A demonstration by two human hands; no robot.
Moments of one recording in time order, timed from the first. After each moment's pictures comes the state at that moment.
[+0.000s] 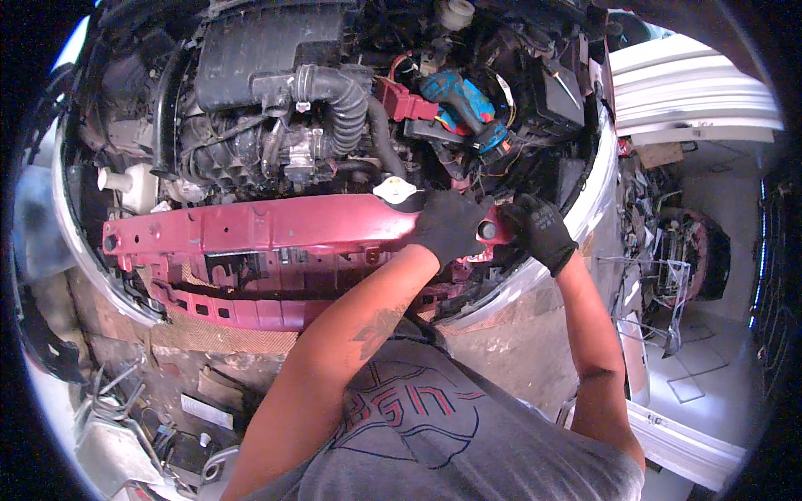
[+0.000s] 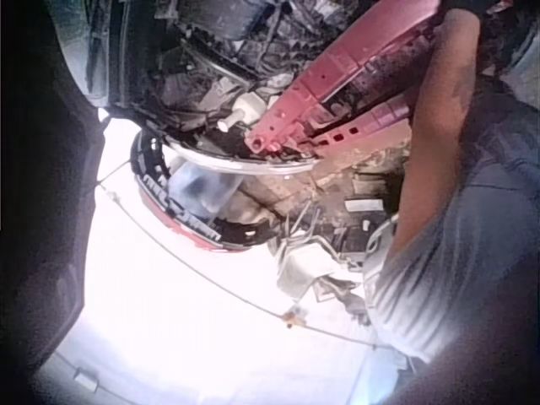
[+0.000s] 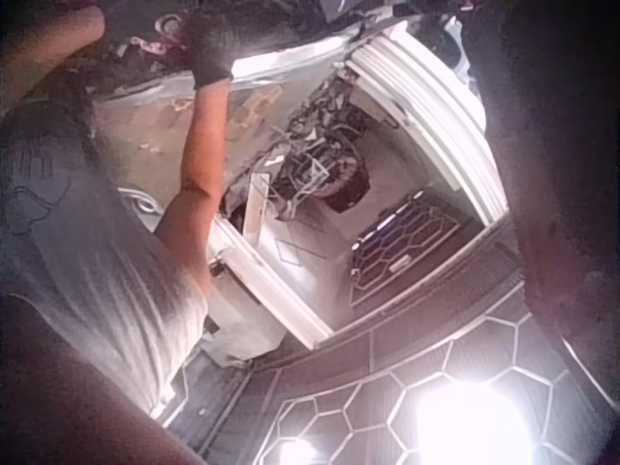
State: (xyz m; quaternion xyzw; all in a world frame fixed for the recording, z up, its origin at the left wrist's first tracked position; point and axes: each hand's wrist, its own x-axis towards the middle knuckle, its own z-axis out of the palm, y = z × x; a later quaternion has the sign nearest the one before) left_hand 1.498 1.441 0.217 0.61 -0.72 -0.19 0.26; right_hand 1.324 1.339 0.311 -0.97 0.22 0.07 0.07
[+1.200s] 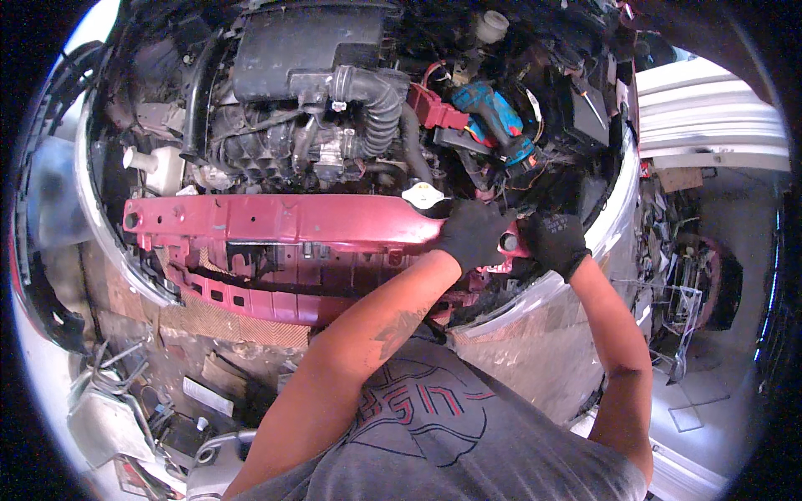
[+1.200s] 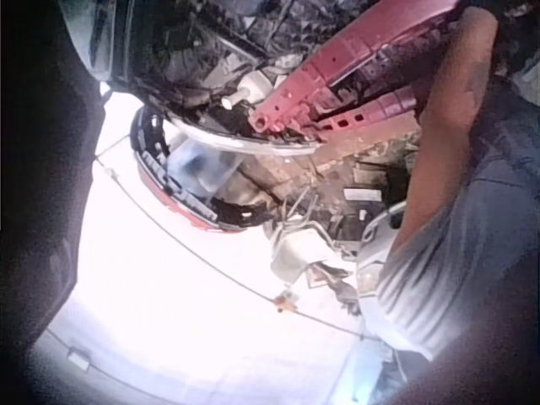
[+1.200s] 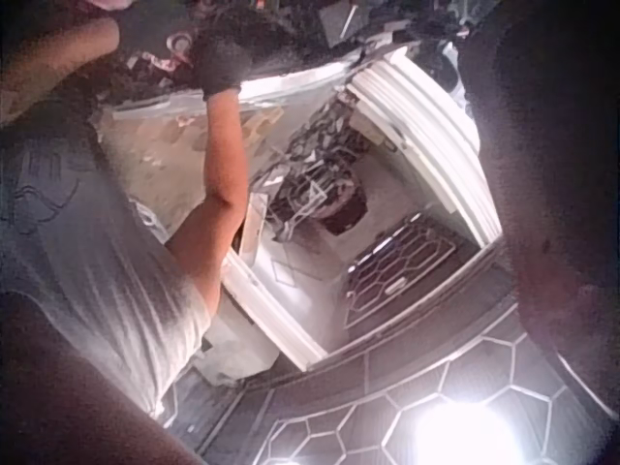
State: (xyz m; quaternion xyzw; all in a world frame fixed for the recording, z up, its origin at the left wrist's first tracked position) left_hand 1.500 1.444 0.232 0.64 -0.72 -0.18 0.22; right_hand 1.336 1.334 0.306 -0.95 0.23 0.19 -0.03
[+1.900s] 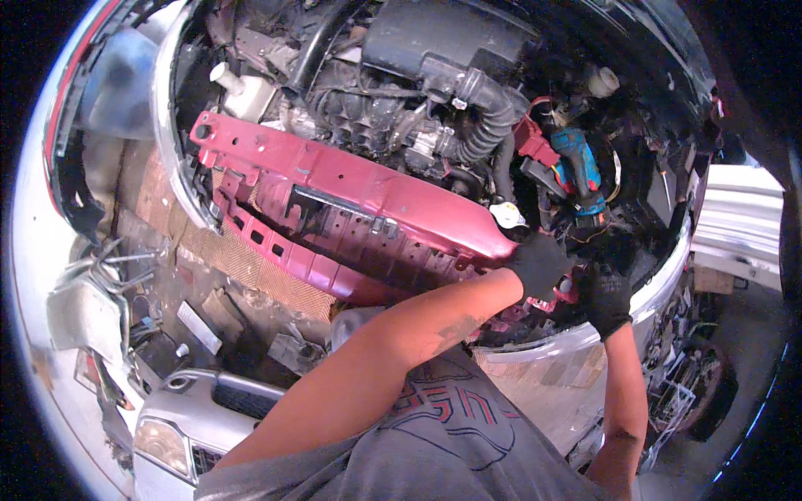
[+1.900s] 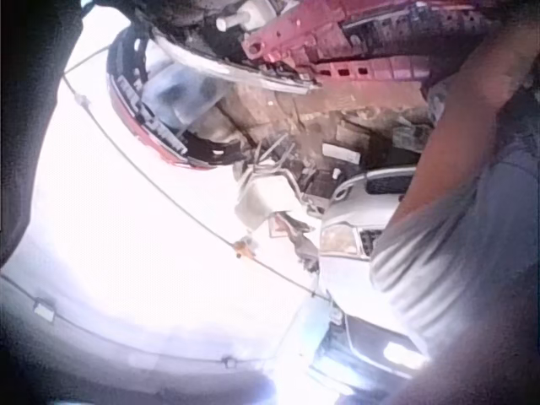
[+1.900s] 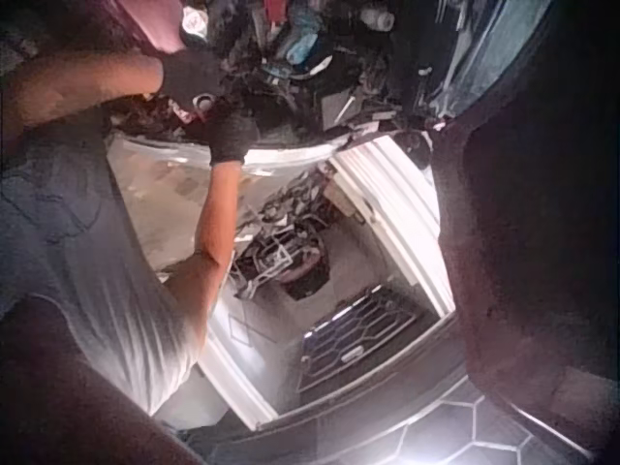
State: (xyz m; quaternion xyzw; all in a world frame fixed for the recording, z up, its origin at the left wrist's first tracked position) left_hand 1.498 1.441 0.211 0.59 -0.74 -0.18 0.26; right_hand 1.345 1.345 0.312 -0.97 0.21 0.08 -0.01
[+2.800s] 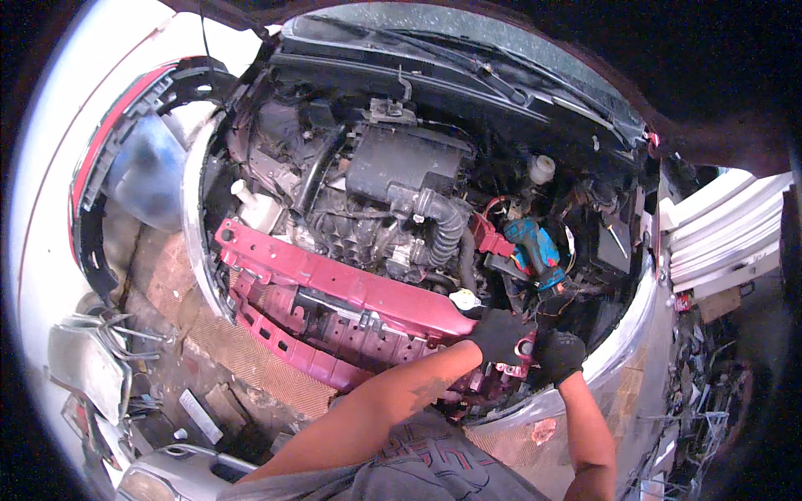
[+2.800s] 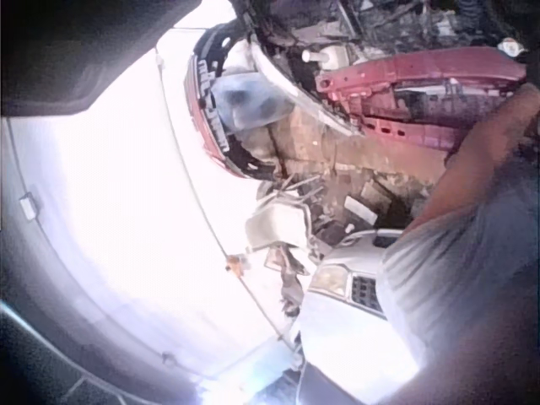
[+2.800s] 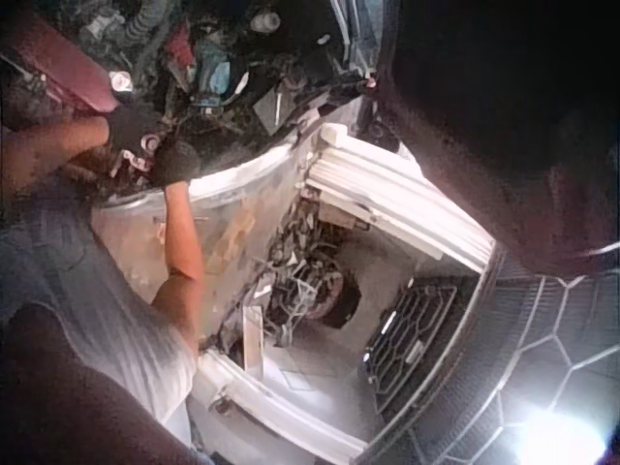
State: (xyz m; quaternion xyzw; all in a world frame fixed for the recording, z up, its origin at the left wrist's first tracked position) left_hand 1.491 1.441 0.212 0.61 -0.74 -0.13 0.26; right_hand 1.315 1.342 0.266 -0.95 0.30 0.06 -0.08
